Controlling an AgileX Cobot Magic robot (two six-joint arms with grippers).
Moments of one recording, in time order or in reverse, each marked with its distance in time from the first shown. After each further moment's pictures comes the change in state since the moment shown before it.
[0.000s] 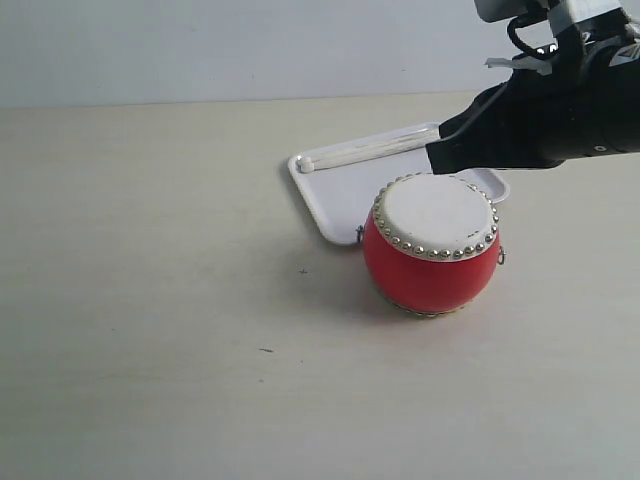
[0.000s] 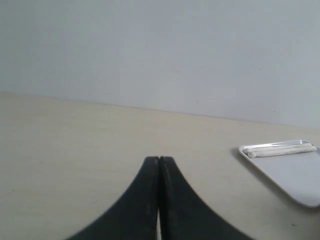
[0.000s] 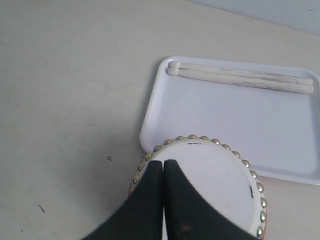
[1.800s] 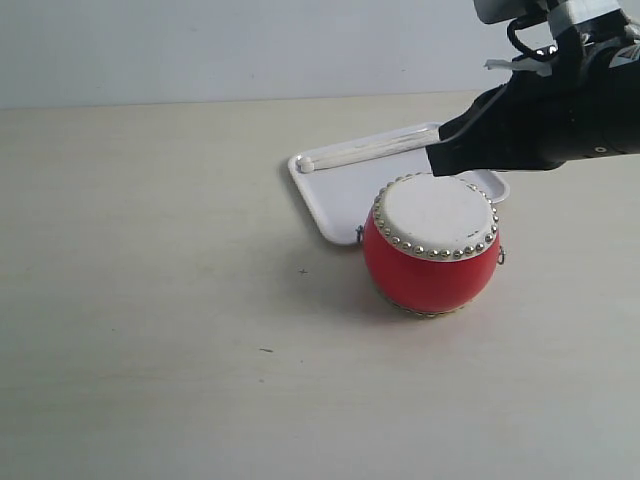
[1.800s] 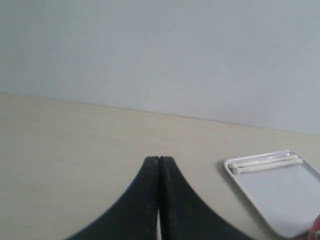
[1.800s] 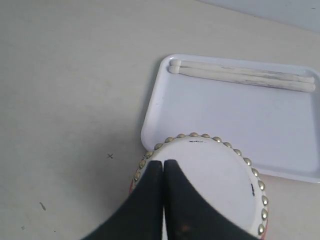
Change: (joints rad) left arm -0.002 0.563 -0.395 -0.262 -0.018 0.187; right arm 0.000 0.000 0.000 -0.002 0.006 0.000
